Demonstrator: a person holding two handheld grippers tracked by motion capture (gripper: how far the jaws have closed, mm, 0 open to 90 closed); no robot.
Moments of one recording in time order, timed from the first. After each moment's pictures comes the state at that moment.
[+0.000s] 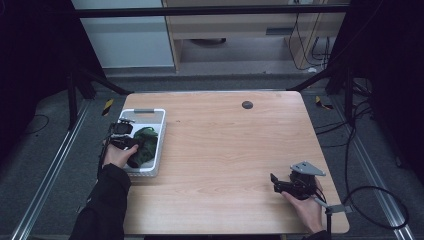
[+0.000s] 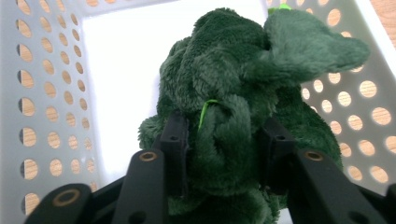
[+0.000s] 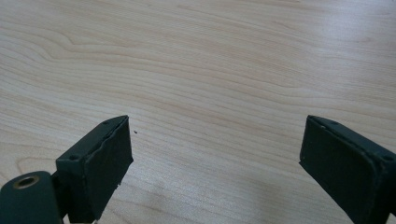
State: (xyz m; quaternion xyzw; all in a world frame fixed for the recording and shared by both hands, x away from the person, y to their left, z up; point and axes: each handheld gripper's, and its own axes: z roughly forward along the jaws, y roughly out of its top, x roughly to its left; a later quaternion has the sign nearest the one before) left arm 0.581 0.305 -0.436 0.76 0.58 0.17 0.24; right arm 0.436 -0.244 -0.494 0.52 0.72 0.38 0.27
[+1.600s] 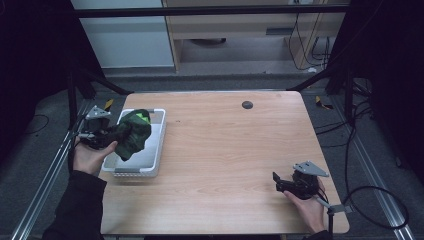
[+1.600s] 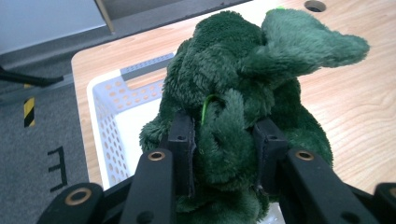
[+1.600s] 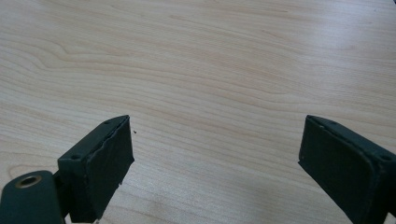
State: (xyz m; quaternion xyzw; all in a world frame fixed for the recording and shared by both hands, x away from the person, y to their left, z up) left arm 0.509 0.315 -0.328 0.78 0.46 0.24 0.36; right arm 0.435 -0.250 -0.493 0.52 0.71 0.39 0.28
